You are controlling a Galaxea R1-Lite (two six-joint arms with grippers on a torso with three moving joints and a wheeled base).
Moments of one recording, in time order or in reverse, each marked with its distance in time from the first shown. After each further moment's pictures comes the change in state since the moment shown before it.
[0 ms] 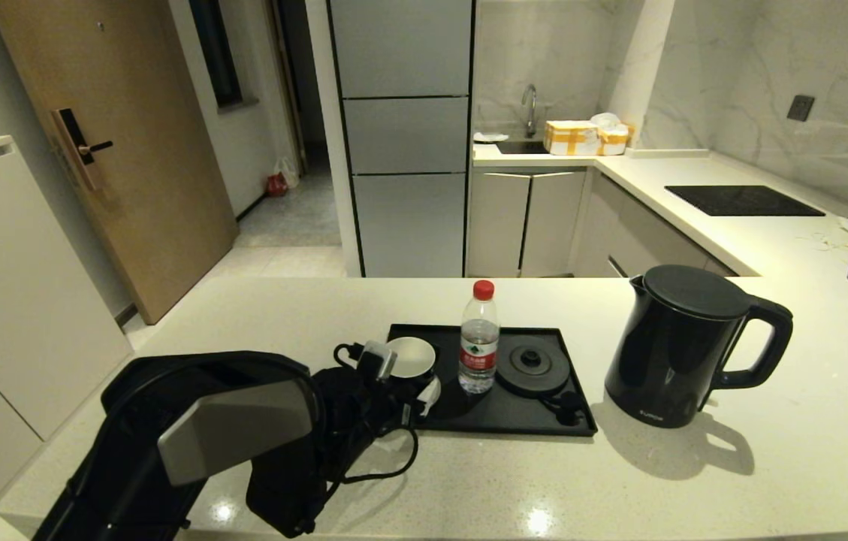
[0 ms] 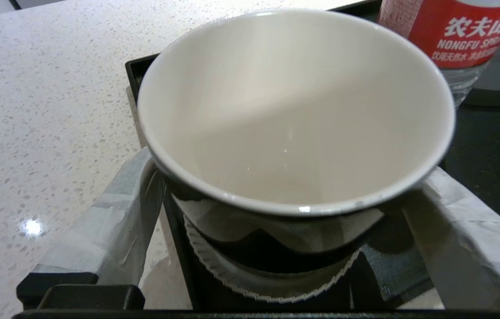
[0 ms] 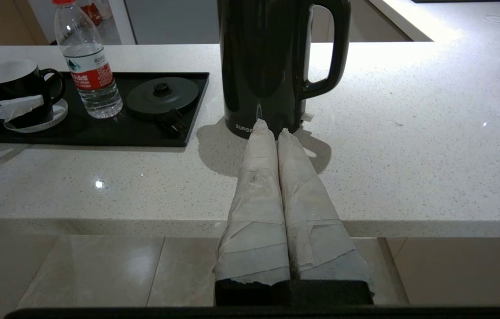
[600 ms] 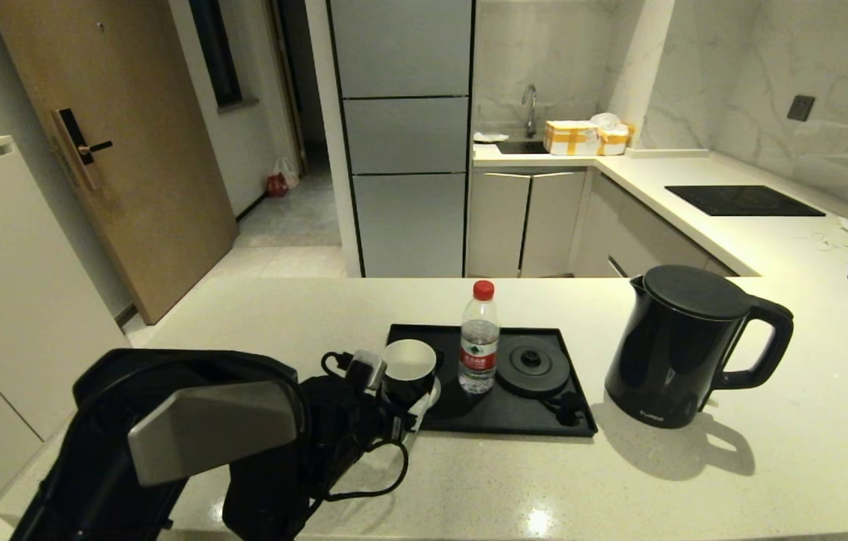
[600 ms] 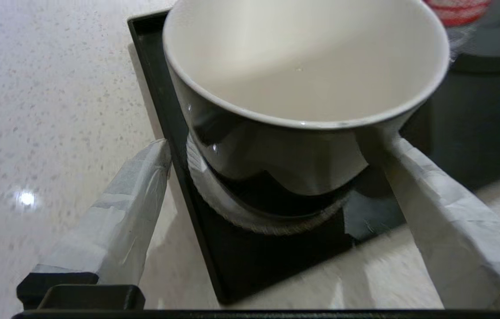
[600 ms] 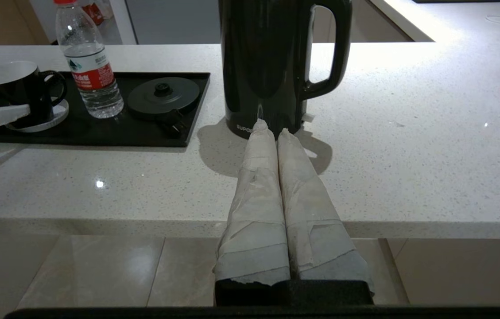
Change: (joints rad) left arm -0.002 -0.060 0.134 0.000 0.005 -0.033; right arm 0.000 0.000 0.000 0.000 0.000 0.000
